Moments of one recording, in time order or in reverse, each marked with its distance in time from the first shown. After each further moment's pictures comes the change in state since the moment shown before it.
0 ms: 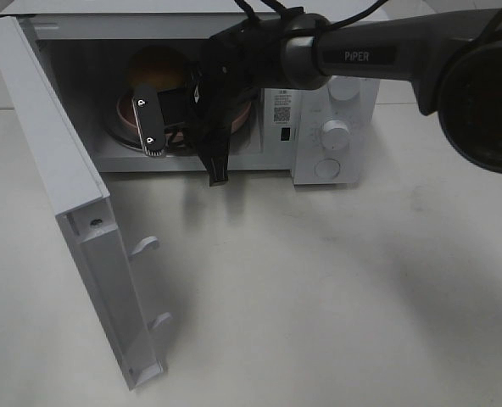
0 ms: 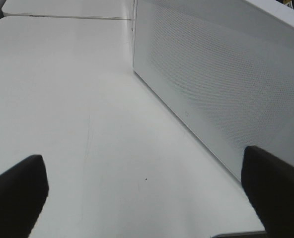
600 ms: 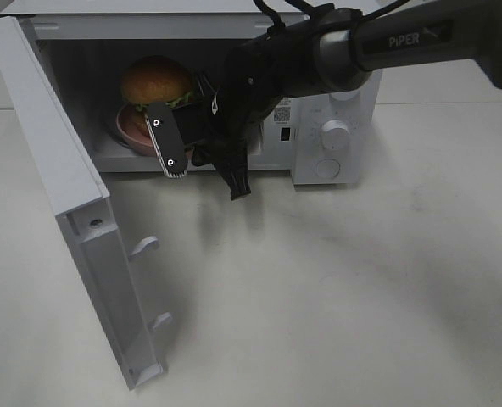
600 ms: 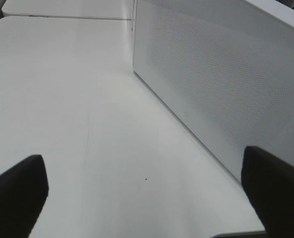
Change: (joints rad) left arm 0.000 0.000 0.000 0.000 0.000 0.000; right arm 0.000 -0.147 0.269 0.010 -0.139 -0.122
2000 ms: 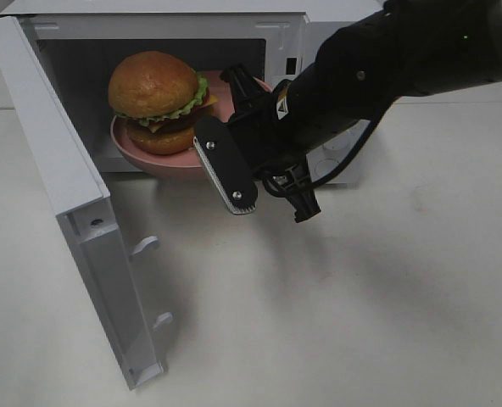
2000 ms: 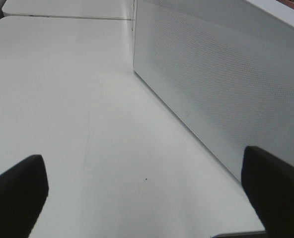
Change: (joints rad) left arm 0.000 0.000 0.000 0.000 0.000 0.000; right arm 0.007 -0.436 0.525 0.046 -0.138 -0.181
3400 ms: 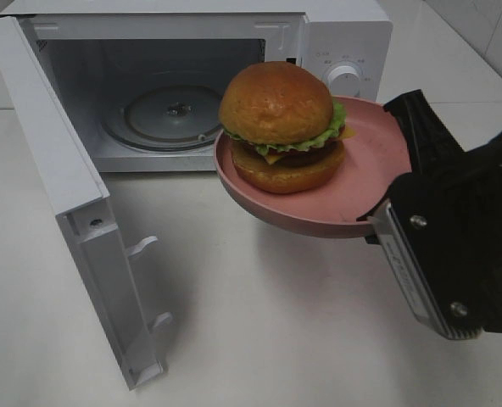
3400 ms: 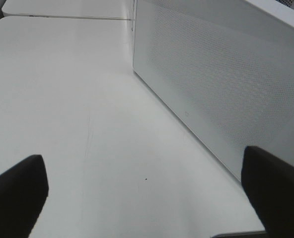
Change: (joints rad) left arm 0.000 0.000 0.000 0.000 0.000 0.000; right arm -0.006 -0.681 0.525 0.037 0.146 0.059
